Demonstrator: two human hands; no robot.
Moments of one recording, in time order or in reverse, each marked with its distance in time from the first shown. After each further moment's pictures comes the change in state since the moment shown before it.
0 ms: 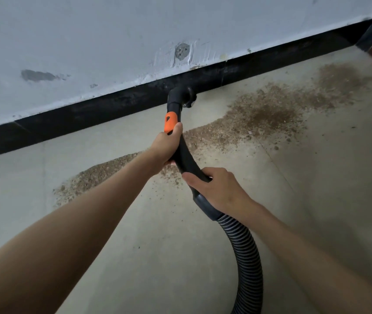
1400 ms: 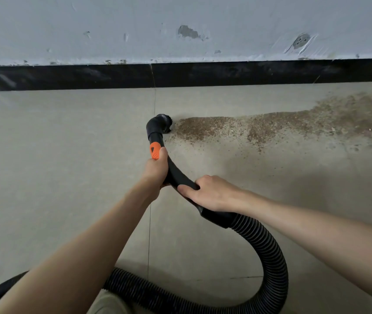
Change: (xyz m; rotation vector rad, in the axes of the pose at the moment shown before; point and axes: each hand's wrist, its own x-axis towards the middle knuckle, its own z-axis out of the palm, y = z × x) left_hand -0.165 -0.187 -0.183 -0.459 0.375 -0.274; right_hand -0.101 -0.130 0.184 -0.616 -0.594 -0.046
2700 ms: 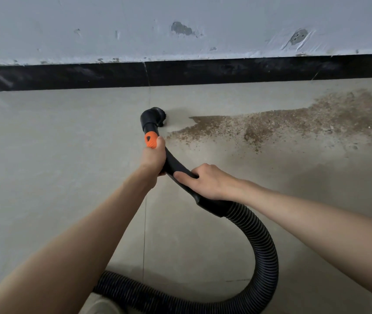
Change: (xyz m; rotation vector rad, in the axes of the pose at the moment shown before) left_hand 0.011 0.025 0.012 0.067 0.073 0.066; right_hand 0.022 0.015 -0.016 0.171 0.048 -0.084
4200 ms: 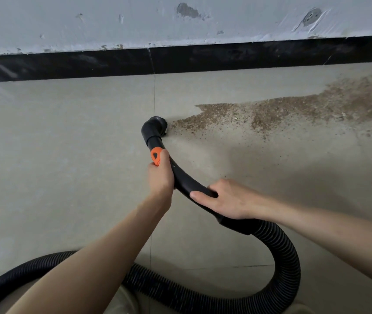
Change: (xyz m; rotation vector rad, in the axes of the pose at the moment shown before) left_hand -0.038 -0.053 0.002 -0.239 0.083 -0.064; right_hand -0.047 0.017 0.020 -0.086 -0.091 0.011
